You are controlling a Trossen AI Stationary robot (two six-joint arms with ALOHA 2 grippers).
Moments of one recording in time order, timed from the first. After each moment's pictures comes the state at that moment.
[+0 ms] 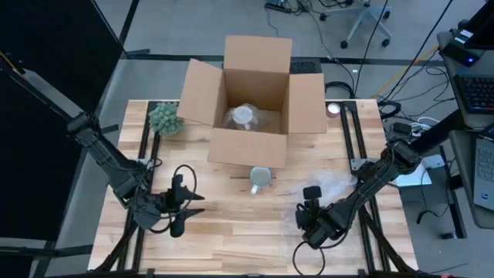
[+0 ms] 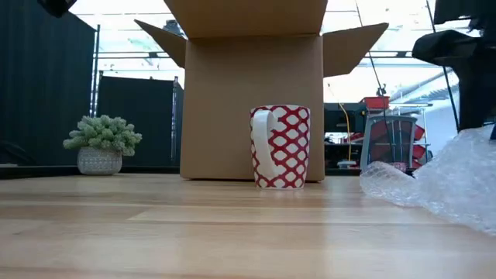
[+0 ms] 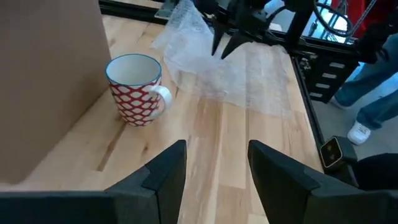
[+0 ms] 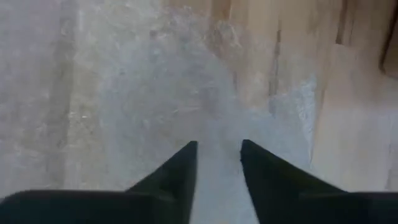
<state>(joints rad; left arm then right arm) -0.82 1.10 0.78 -0.32 -0.74 -0.65 0.72 1.68 1.09 -0.92 0.39 0.54</state>
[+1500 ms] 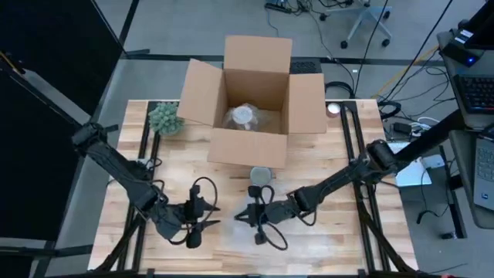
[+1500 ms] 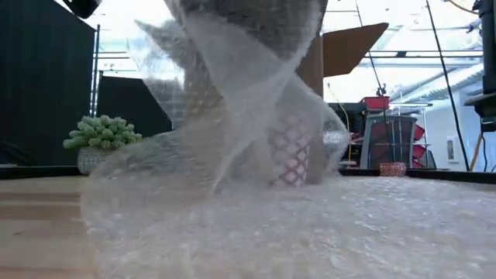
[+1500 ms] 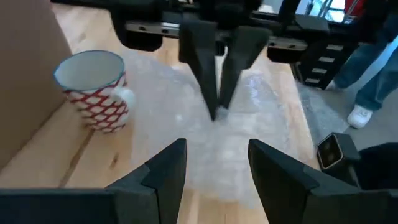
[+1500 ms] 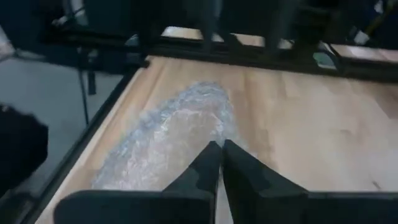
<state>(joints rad) -0.75 1.32 0.87 -0.19 -0.64 -0.56 0.42 1.88 1.17 0.34 0.30 0.13</state>
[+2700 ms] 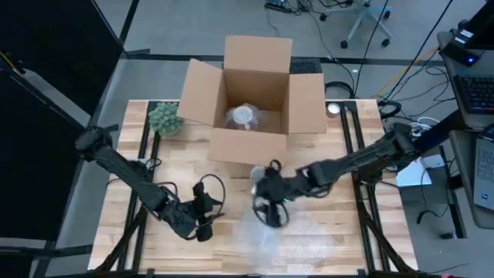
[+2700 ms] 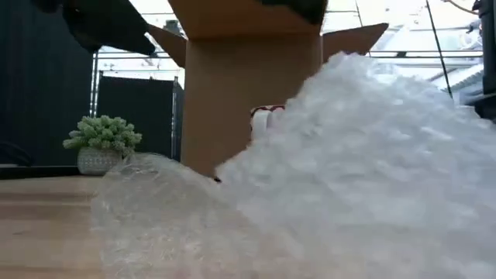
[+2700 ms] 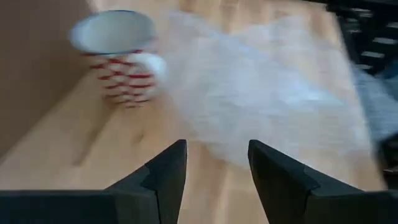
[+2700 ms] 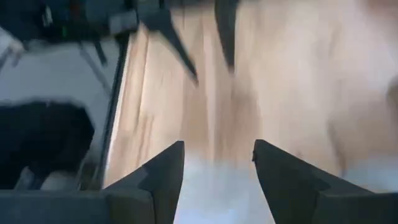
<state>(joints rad) -0.67 1.47 0.86 -0.09 -0.60 -0.59 0.40 1.62 1.38 -0.56 0.13 0.51</state>
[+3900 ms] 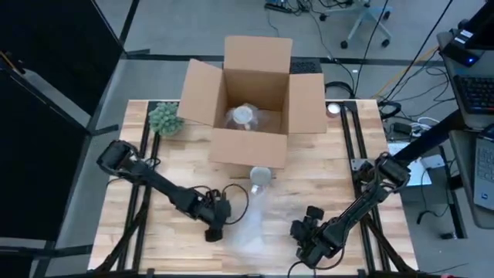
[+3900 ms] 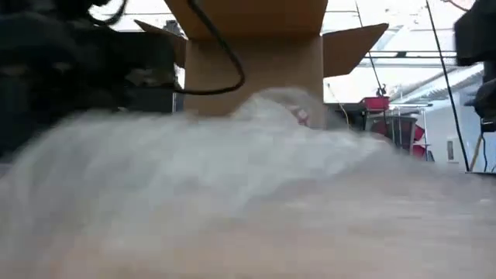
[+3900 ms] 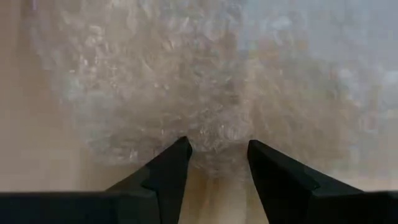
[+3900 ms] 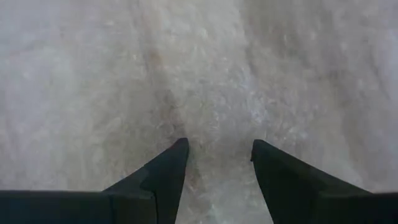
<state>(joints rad) -0.53 1.78 0.91 -0.37 -0.09 -0.63 0.83 1.89 1.16 -0.80 0.26 1.13</state>
